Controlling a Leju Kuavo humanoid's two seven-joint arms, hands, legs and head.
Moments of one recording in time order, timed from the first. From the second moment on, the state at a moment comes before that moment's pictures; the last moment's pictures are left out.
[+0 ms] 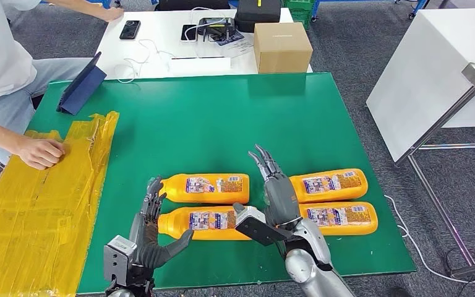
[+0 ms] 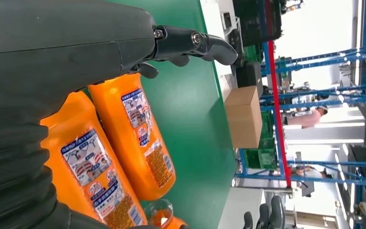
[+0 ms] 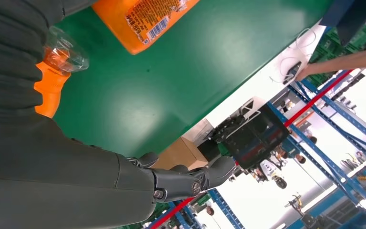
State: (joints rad) left arm 0.12 -0.10 -0.40 -1.53 -0.06 0.24 -0.54; right arm -0.16 0.01 0.49 -1.36 0.68 -0.32 -0.22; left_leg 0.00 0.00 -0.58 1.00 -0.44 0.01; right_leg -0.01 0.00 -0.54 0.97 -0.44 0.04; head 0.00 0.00
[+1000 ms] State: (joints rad) left arm 0.04 -0.11 -0.39 -1.51 -0.04 0.16 -0.57; right arm -0.54 0.08 0.68 -0.97 0.79 -0.15 -0.27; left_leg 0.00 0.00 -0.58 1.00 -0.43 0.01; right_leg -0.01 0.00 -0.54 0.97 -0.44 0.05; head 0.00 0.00
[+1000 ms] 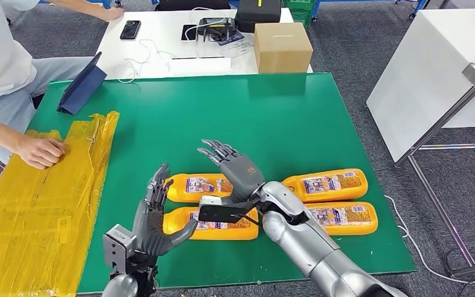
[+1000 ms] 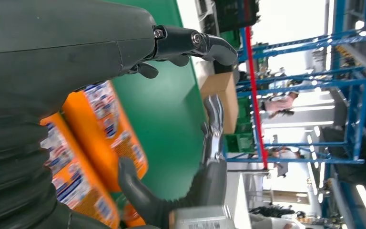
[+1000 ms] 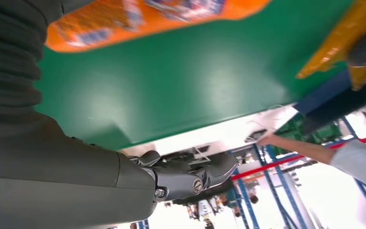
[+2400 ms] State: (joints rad) left arm 0.00 -0.10 -0.38 -1.52 -0.01 0.15 -0.57; right arm -0.71 0.22 0.79 -0.48 0.76 -0.14 -0.18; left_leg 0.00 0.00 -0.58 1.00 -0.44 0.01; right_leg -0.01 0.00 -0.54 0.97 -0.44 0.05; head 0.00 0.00
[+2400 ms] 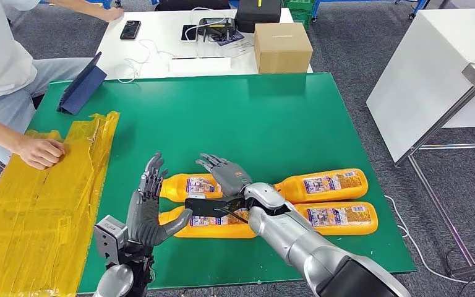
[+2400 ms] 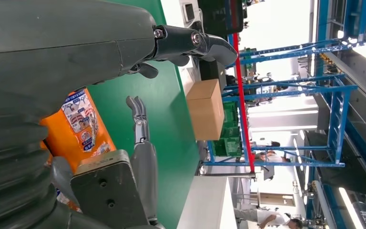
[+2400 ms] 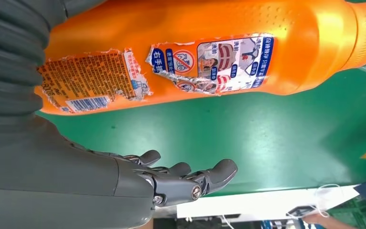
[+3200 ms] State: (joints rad) left arm -0.02 -0.10 -0.38 -1.50 -0.01 0.14 -0.57; right arm -0.72 0.22 0.79 -0.41 0.79 -0.05 -0.15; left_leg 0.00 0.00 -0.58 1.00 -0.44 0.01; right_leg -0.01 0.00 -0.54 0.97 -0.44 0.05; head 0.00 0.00
